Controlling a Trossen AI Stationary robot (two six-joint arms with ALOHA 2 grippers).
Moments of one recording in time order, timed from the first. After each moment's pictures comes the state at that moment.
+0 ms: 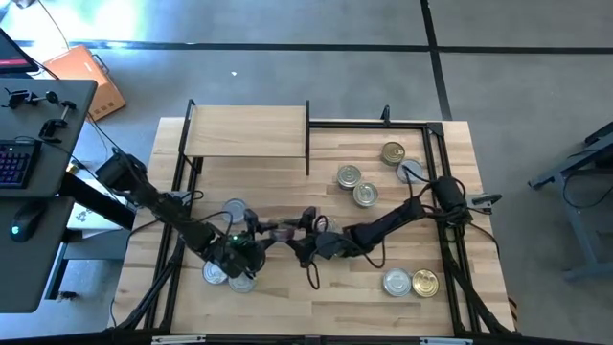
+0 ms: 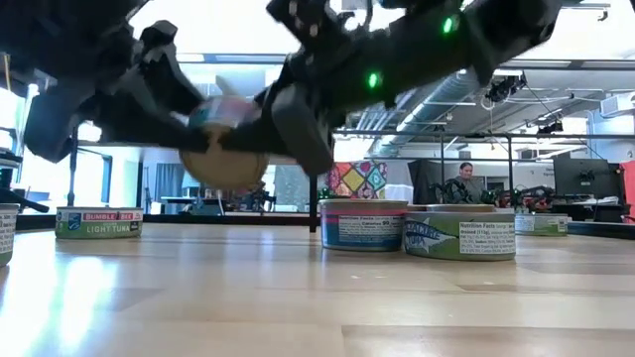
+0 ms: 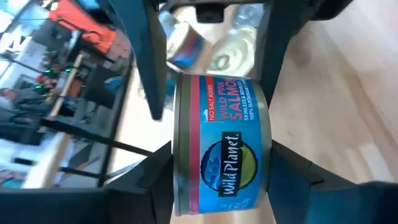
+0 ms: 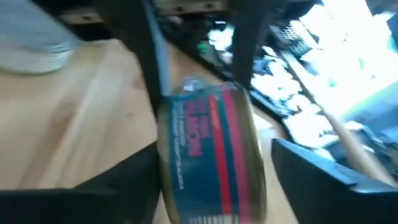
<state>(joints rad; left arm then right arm) -0.64 1.51 0.64 0.10 -0.97 0.21 0.34 2.06 1.14 0.62 0.66 -0.55</state>
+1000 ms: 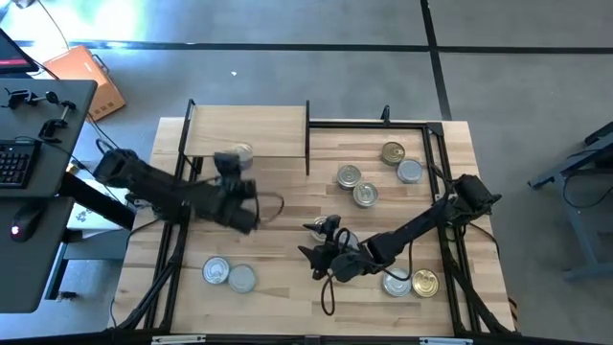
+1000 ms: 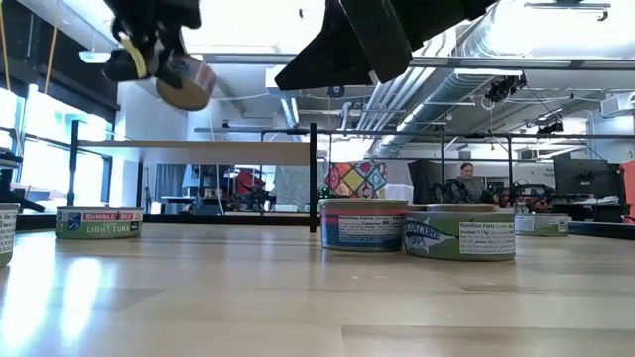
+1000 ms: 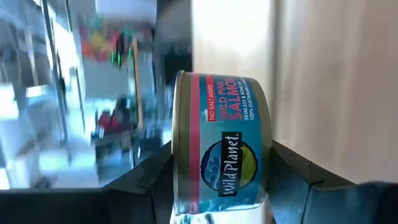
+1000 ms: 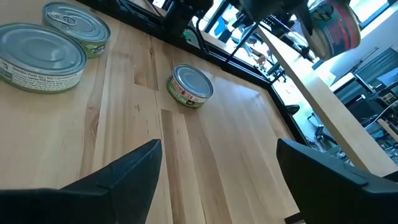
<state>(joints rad) -0.26 1.47 1.16 -1.57 -1.19 -0.38 0.49 1.89 1.14 0.27 0.88 -0.21</state>
